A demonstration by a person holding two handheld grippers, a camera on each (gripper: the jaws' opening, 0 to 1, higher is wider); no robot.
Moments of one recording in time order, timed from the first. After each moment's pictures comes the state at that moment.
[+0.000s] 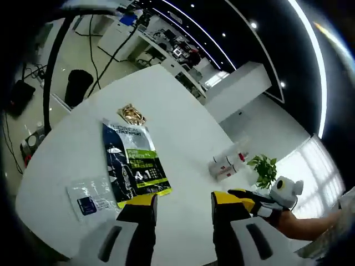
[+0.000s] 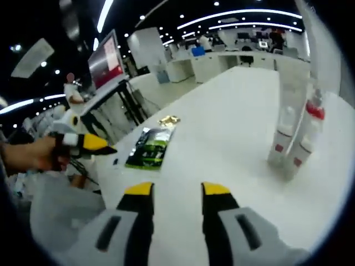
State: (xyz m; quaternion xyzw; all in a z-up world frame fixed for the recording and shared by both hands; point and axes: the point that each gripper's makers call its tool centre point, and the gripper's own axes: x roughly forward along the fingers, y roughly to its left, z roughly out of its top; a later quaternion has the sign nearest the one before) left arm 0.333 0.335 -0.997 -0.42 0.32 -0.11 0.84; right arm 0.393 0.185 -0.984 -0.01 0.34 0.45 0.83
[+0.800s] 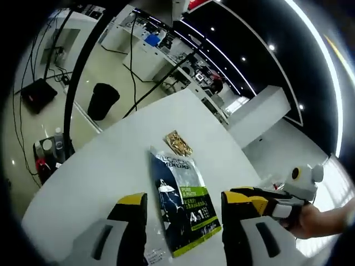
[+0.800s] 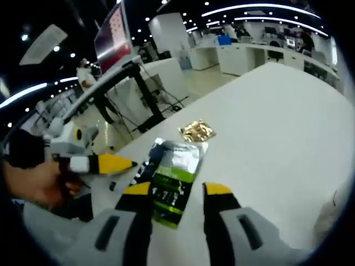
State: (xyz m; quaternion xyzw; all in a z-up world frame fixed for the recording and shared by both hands) left arm 0.378 0.390 -1.038 -0.42 0.26 -0.01 0.87; right arm 0.435 0.312 -1.031 -0.05 0.39 0.50 0.77
